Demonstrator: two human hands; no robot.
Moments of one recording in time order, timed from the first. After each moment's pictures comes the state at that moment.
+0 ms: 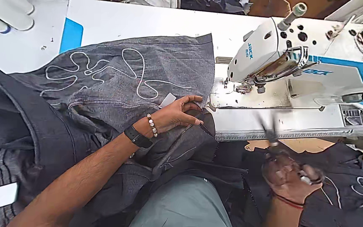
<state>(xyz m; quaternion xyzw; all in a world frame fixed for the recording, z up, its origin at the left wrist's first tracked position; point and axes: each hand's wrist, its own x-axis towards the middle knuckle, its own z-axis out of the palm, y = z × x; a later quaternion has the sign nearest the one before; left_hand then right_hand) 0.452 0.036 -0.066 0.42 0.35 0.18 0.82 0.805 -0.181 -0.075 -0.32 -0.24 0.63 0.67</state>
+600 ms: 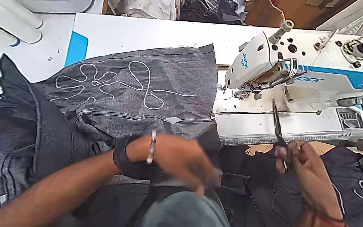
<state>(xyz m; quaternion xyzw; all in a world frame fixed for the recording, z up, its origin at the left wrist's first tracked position) 0.459 -0.001 -0.008 0.80 0.02 -0.03 0.59 0.826 -0.148 -0.020 -0.69 -0.48 0.39 0.37</state>
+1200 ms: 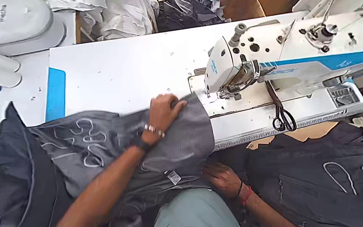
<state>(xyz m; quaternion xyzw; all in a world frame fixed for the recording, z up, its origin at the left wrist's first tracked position) 0.477 0.093 -0.090 0.83 0.50 0.18 0.17 0.706 -0.194 -0.198 -0.43 -0.86 0.12 0.24</state>
